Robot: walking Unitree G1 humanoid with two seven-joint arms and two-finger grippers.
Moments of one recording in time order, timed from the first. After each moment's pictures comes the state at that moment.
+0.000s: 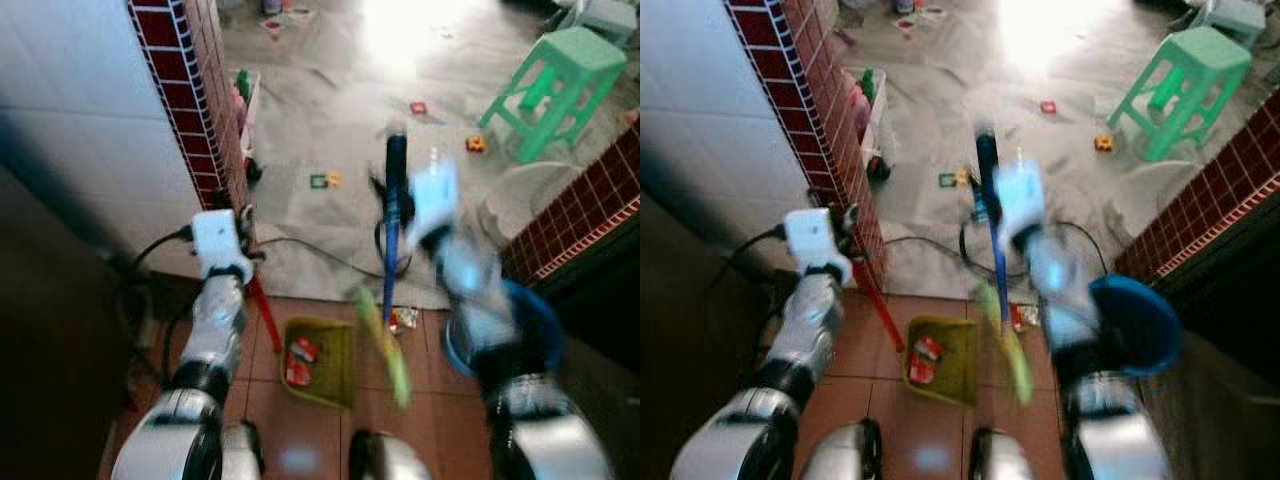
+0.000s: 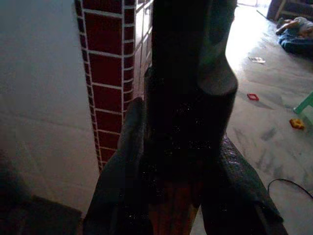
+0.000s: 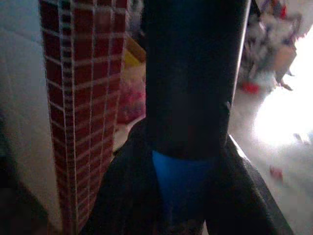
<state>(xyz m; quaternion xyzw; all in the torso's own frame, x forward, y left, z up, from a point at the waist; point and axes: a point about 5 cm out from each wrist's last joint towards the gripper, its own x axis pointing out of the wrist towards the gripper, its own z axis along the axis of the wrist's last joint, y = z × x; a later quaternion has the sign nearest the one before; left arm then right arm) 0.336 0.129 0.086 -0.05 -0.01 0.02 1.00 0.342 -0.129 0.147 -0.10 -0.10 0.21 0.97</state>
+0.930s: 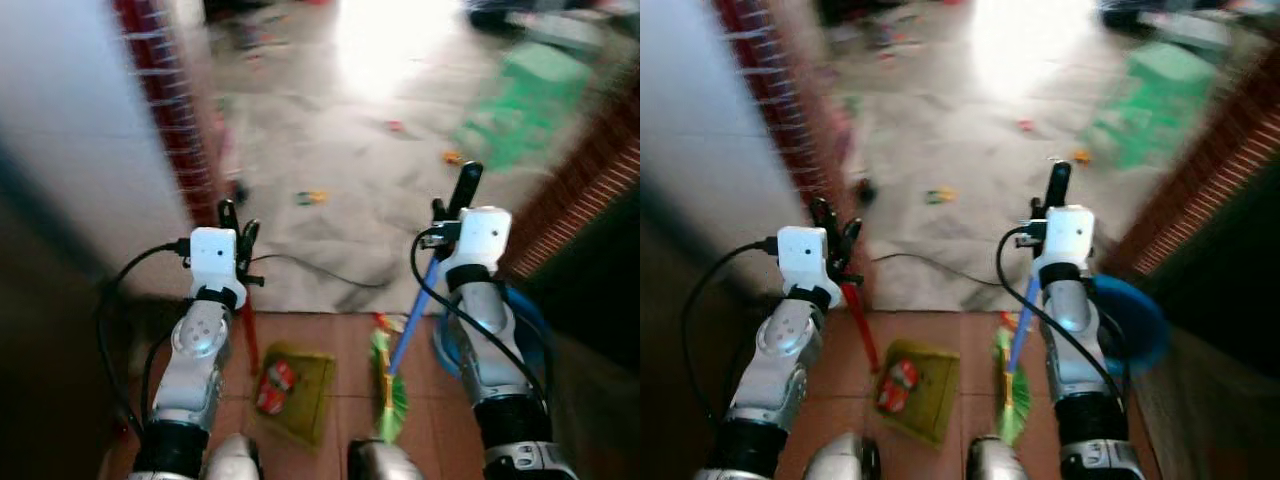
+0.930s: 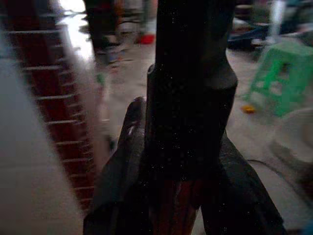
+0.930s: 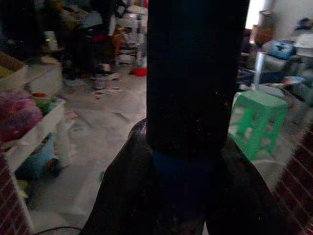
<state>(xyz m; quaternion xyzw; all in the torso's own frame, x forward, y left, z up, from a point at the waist) 0.292 0.124 0.105 0.00 -0.01 -0.06 1.00 0.314 -0.163 0.126 -0.03 -0.09 -0.01 1.00</state>
